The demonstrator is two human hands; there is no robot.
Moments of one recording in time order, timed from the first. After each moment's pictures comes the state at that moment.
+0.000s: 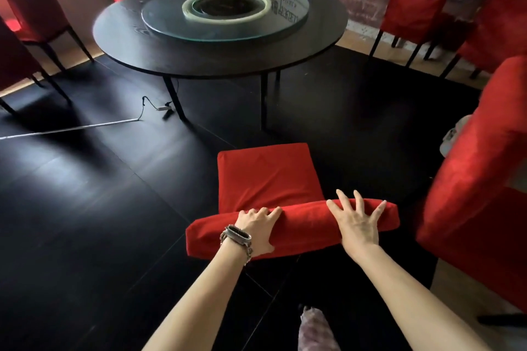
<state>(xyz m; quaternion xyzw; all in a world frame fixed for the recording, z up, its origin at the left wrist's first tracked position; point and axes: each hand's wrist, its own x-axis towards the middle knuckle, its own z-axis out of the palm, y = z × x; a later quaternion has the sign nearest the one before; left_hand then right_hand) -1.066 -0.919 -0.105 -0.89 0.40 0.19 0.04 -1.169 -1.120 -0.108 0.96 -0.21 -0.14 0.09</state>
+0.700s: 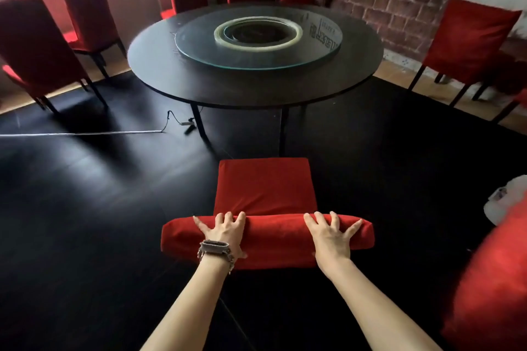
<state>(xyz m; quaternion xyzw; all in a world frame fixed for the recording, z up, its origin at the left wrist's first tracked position) -0.954 -0.977 -0.093 -0.97 0.13 0.19 0.03 -1.020 -1.181 -0.107 0.98 -0.13 -0.13 0.00</state>
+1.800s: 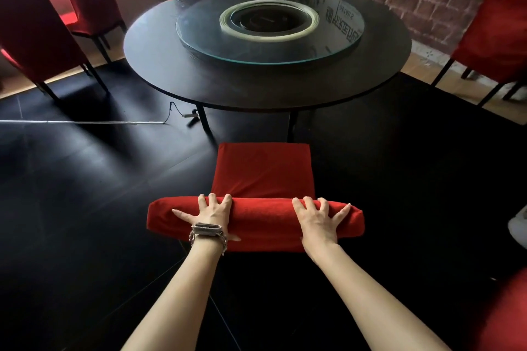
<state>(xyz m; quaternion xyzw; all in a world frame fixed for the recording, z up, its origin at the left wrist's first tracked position) -0.832 -0.993 -0.092 -0.97 0.02 0.24 0.02 -0.886 -1.189 -0.108 0.99 -0.10 -0.13 -0.03</state>
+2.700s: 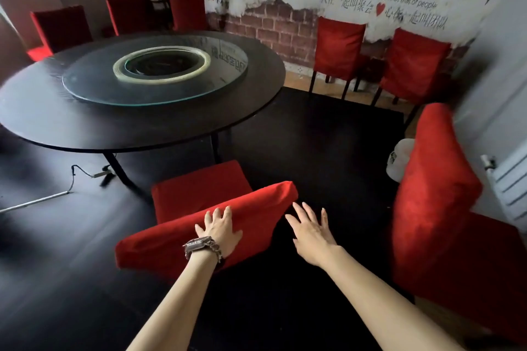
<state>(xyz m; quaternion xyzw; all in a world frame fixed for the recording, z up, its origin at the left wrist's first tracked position) -0.893 -1.021 -0.059 -0.94 0.25 0.21 -0.11 -1.028 -1.184 -0.056 0.97 -0.20 -0.12 -0.05</state>
